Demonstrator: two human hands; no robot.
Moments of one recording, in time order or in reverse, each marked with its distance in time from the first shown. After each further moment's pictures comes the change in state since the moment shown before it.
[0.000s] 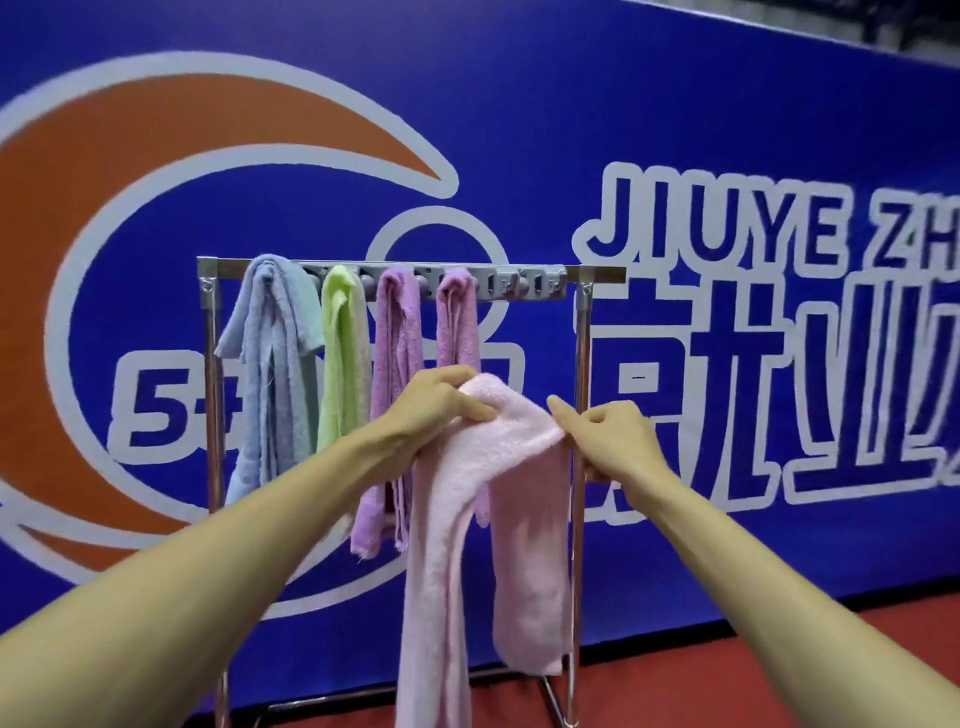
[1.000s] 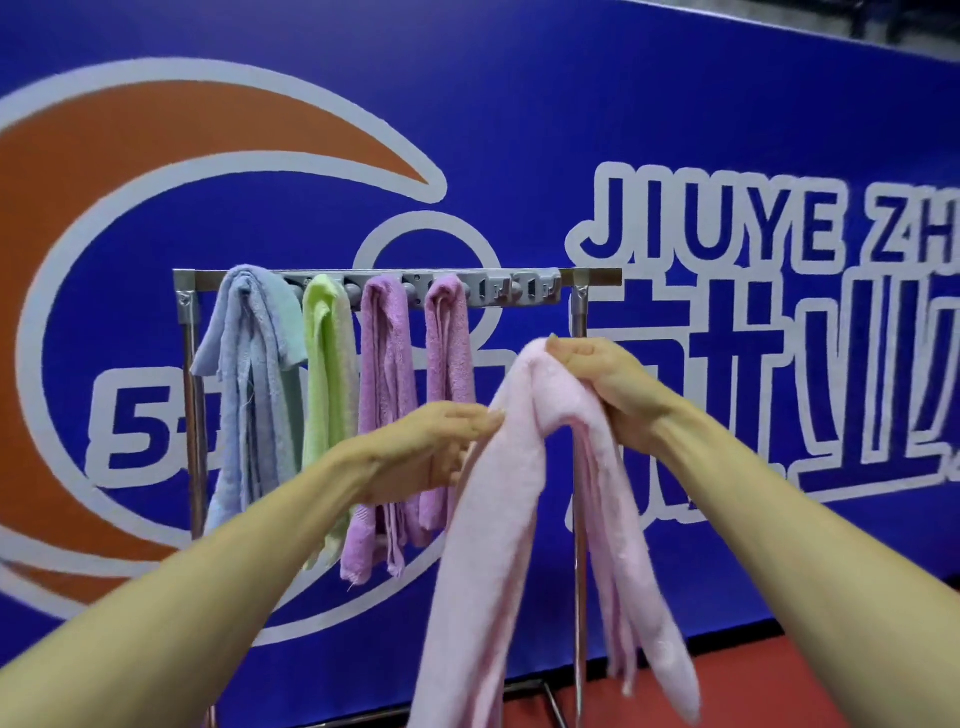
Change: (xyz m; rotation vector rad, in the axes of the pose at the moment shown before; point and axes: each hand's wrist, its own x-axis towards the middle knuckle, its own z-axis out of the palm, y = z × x) left_hand 0.020 -0.019 -0.010 -0.146 -0.515 -0.051; right_hand 0.044 -0.032 -0.024 0.544 -0.518 -0.251
